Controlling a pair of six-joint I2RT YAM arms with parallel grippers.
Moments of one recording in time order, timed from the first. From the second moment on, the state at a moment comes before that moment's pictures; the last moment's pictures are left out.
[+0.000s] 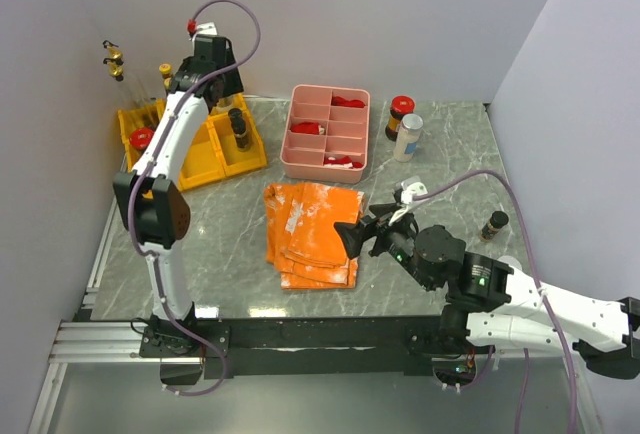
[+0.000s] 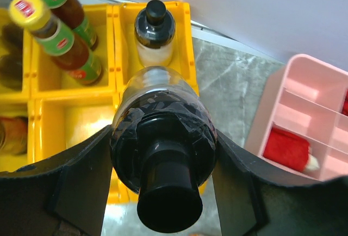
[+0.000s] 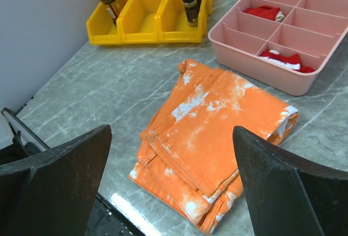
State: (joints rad) left arm -0.20 2.00 2.09 -0.65 -0.33 -0.34; right arm 1.21 0.69 0.76 -0.19 0.58 0.34
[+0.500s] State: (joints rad) left arm -0.14 2.23 2.19 -0.53 -0.29 -0.28; right arm 1.21 0.78 0.76 -0.14 0.61 0.31
